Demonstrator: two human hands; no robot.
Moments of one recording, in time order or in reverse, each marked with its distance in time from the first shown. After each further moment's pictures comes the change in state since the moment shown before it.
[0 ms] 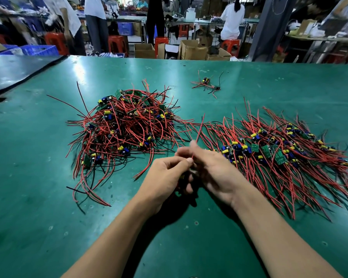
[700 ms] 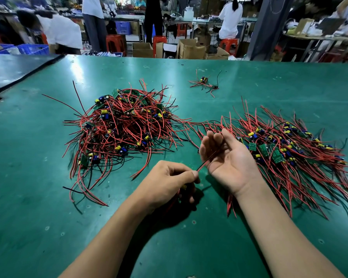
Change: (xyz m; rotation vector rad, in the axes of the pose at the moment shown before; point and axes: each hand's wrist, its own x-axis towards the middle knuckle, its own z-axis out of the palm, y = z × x) left_hand -0.004 0.001 -0.006 0.284 -0.176 -0.014; right_hand 0.004 -0.025 -0.020 0.676 0.148 -0.020
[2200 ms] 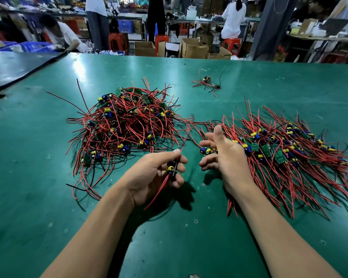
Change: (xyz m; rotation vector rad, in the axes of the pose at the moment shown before) left_hand 0.001 0.019 -0.025 -0.458 0.021 -0.197; right_hand 0.012 0.018 -0.016 -0.793 0.062 -0.452
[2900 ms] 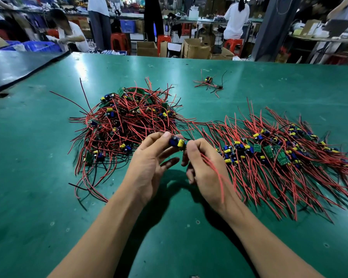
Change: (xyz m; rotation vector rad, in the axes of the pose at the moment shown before) left_hand 0.007 0.000 0.005 -0.248 0.206 0.330; right_hand -0.040 0.002 0.030 -0.192 -0.258 -0.270
